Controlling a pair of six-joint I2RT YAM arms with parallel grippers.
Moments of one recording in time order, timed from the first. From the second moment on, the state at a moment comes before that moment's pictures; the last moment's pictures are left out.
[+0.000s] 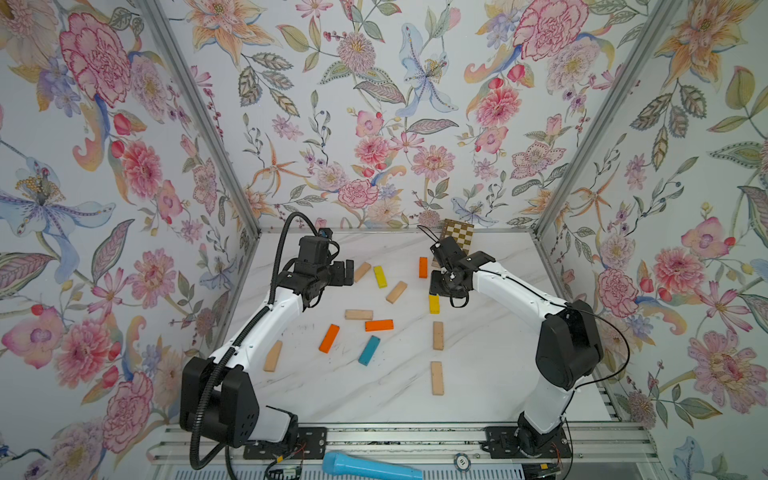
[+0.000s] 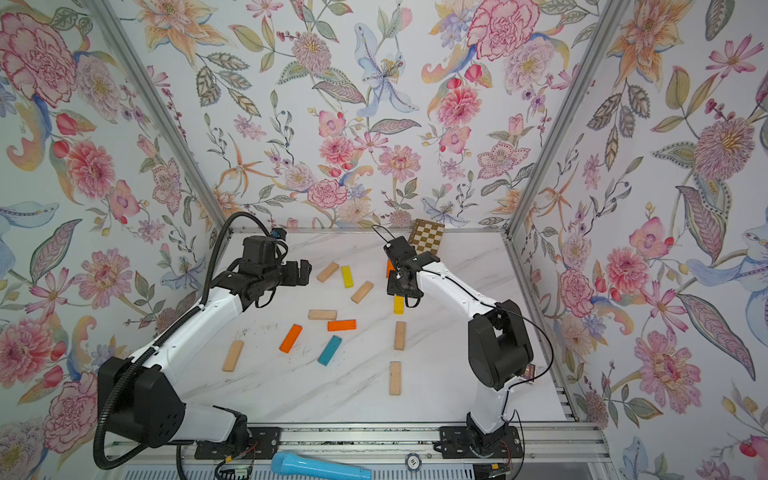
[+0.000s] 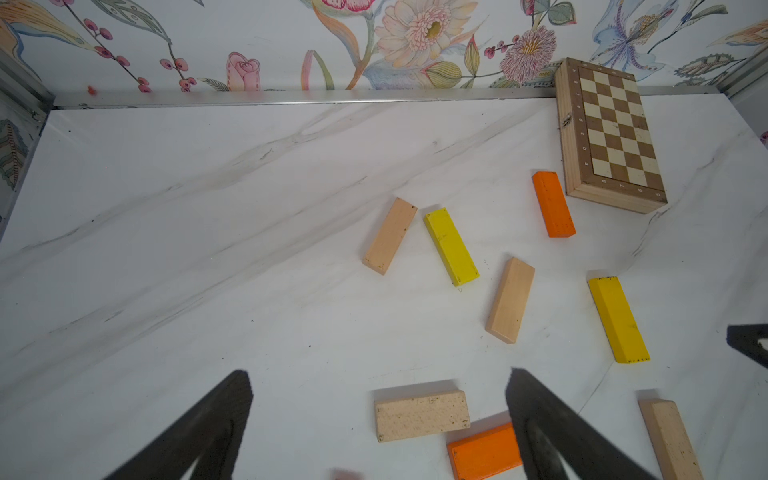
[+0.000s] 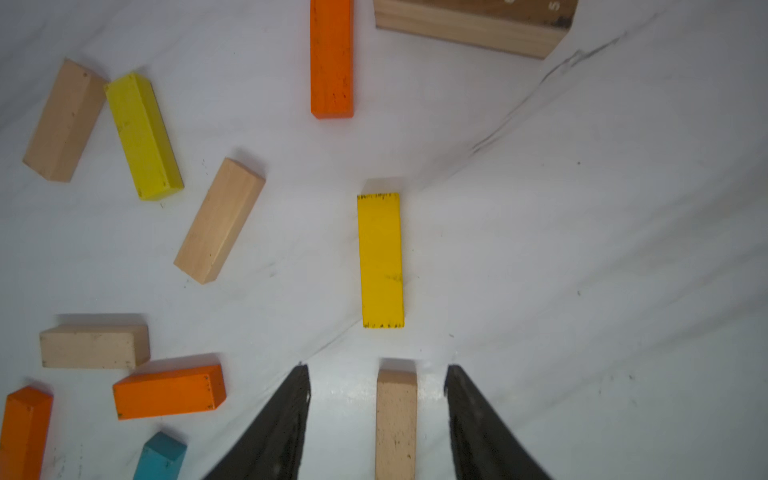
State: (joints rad) left arm -0.30 1.42 1.17 -0.44 -0.03 -0.17; right arm 0.57 1.79 1.45 -0.83 0.14 0.60
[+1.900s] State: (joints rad) left arm -0.30 1.42 1.17 -0.44 -0.02 -0.17; right arm 0.26 1.78 1.21 -0.66 -0.01 1.02
